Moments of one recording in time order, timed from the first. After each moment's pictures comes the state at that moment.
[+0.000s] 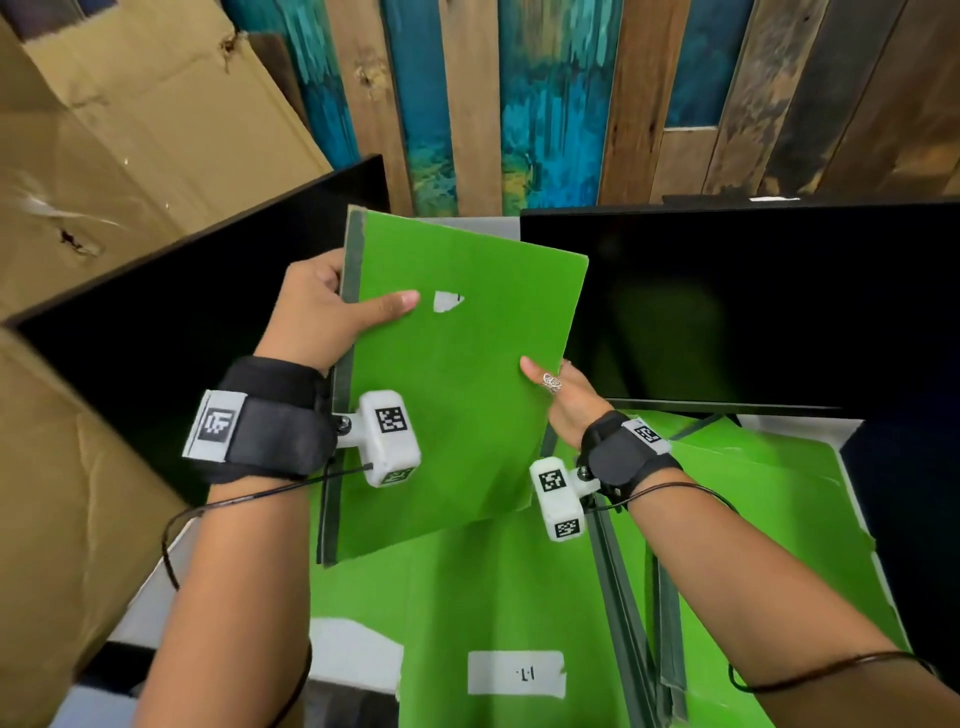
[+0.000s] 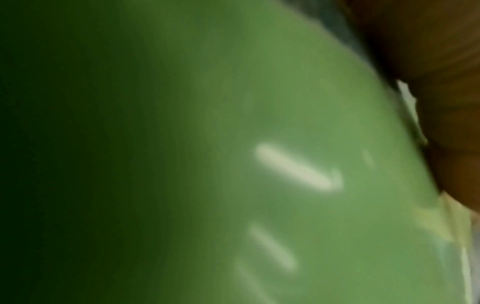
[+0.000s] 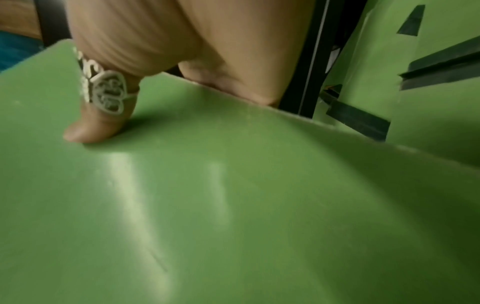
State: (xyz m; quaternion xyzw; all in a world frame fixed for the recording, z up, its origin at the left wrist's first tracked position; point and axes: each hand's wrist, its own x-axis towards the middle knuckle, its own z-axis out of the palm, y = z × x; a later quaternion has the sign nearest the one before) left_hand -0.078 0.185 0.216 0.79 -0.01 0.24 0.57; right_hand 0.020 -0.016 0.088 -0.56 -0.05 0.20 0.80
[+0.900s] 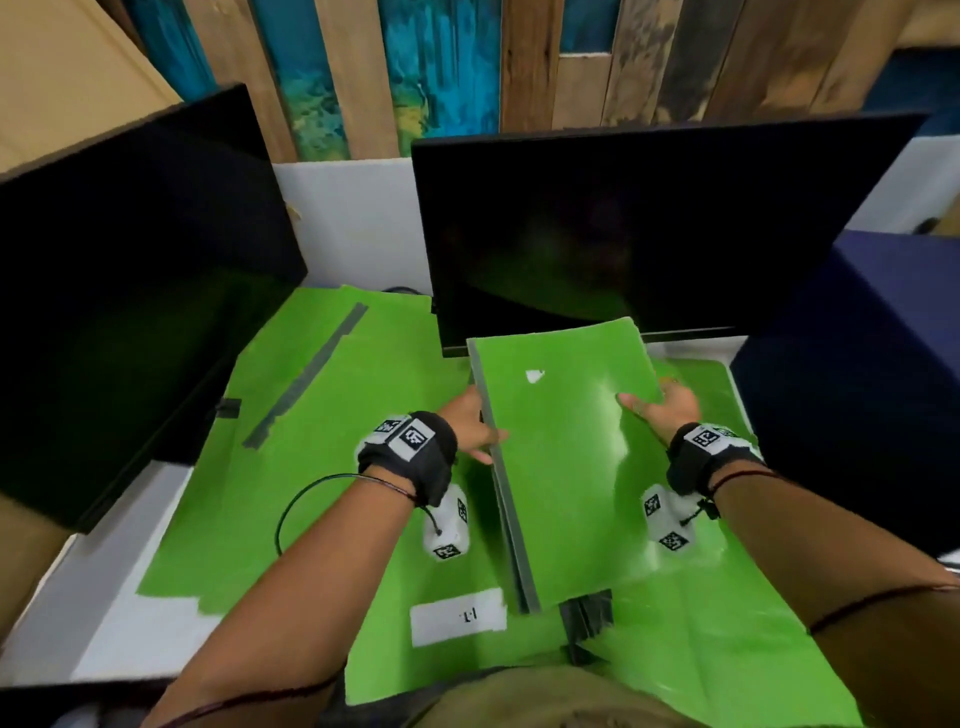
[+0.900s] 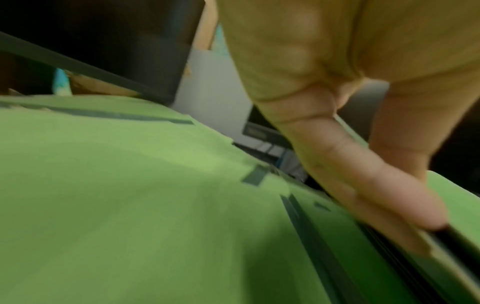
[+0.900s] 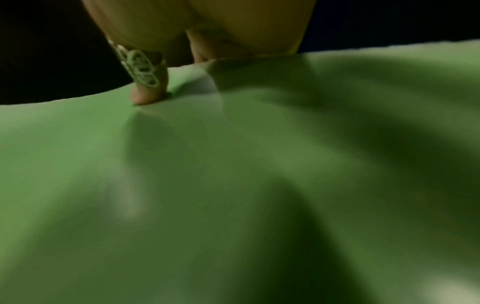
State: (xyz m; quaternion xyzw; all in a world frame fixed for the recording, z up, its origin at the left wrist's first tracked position) left_hand -0.018 0.044 0.029 0.84 0.05 -0.26 0.47; right_hand 0.014 -0.219 -0.010 -0.88 0.21 0.05 0.43
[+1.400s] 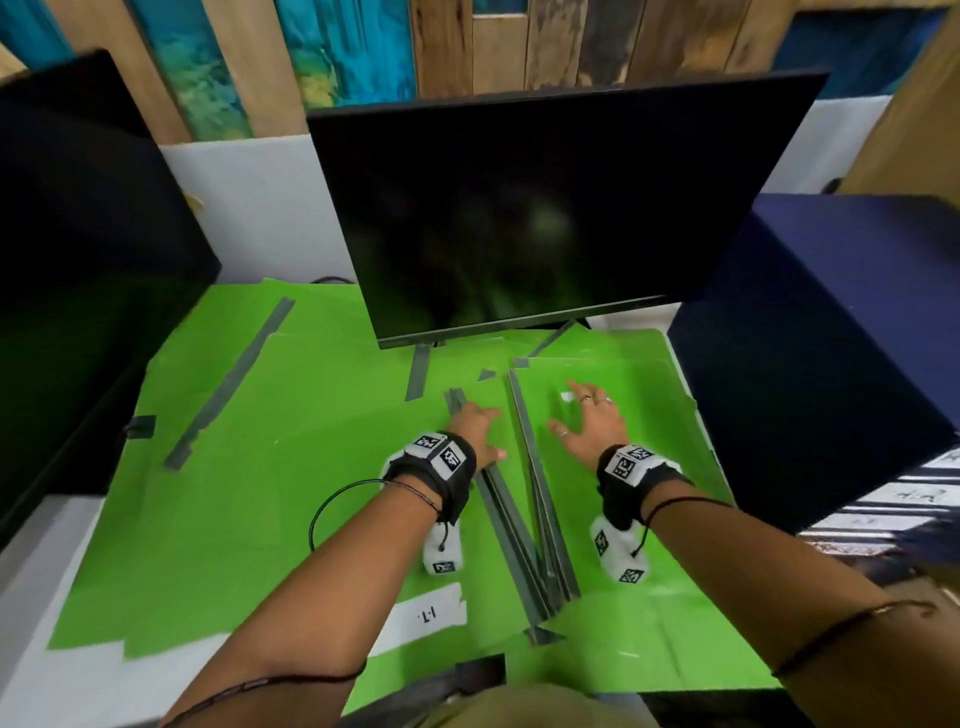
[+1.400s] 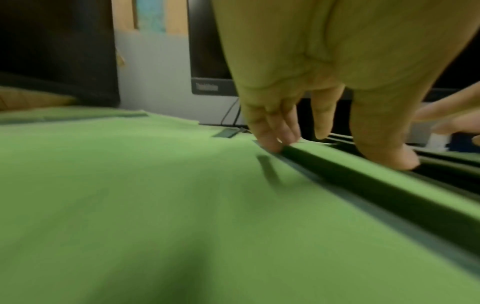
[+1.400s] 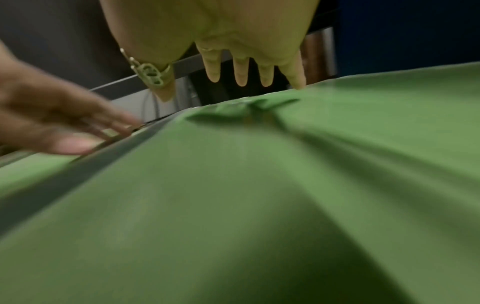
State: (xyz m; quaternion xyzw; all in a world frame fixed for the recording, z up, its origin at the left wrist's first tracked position) left_hand -0.007 -0.021 -0.036 0.95 -0.11 -0.21 0.18; right_hand -0.023 -0.202 -0.047 -0.97 0.08 0.08 0.23
